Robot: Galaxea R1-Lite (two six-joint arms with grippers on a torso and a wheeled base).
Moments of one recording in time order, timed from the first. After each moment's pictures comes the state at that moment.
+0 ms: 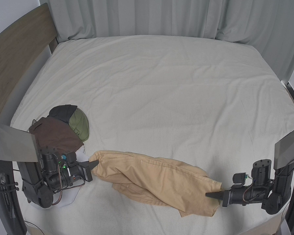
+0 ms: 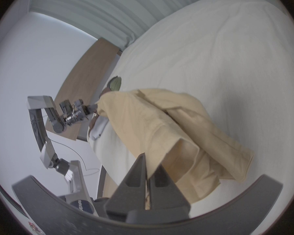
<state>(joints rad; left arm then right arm) -0.15 2.25 -0.32 -1.55 -0.39 -0.12 0.29 2.20 -0.02 -1.54 0.57 0.35</state>
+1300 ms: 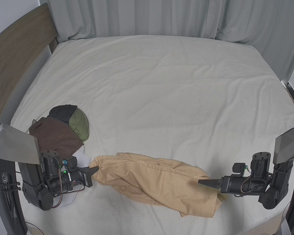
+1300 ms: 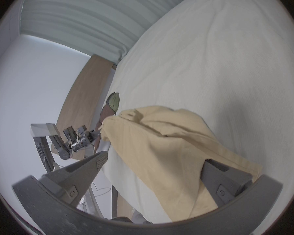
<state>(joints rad) -0.15 2.28 -0.28 -1.55 -0.39 -0.09 0.27 2.20 -0.13 -1.54 0.57 0.55</state>
